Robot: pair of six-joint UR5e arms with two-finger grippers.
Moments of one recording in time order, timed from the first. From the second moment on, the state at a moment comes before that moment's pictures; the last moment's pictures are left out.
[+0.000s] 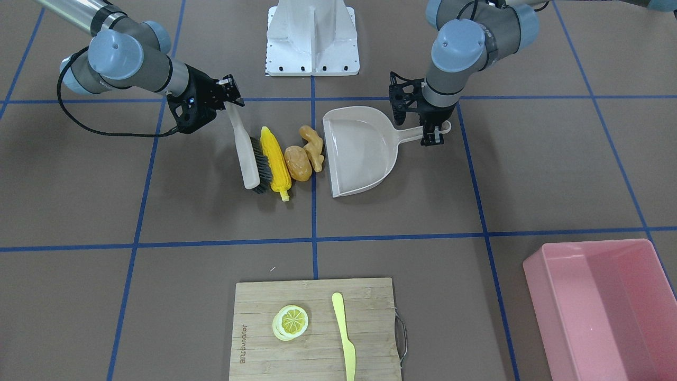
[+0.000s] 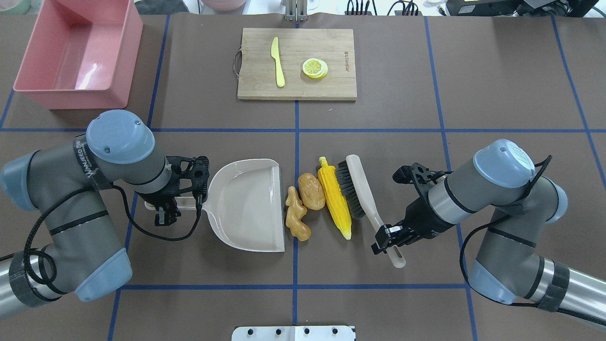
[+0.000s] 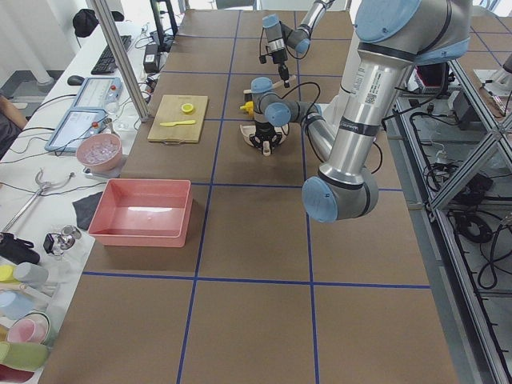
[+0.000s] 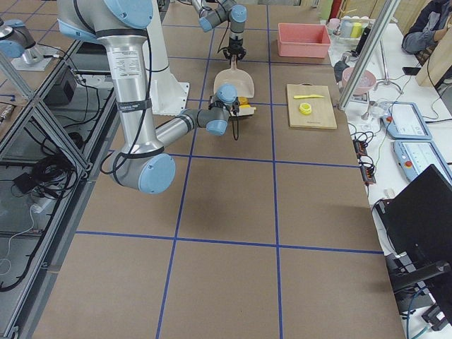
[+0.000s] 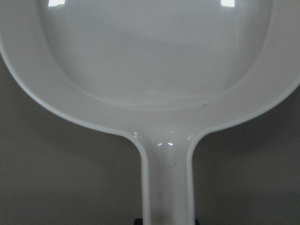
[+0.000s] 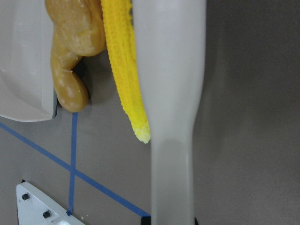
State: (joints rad) left arm -0.58 -1.95 -1.90 -1.48 -1.99 0.40; right arm 0.54 -1.37 1.76 -0.79 2.38 1.23
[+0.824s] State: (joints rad) left arm -0.58 -1.95 -1.90 -1.48 -1.99 0.40; right arm 0.54 -1.37 1.77 -0.67 2.34 1.54
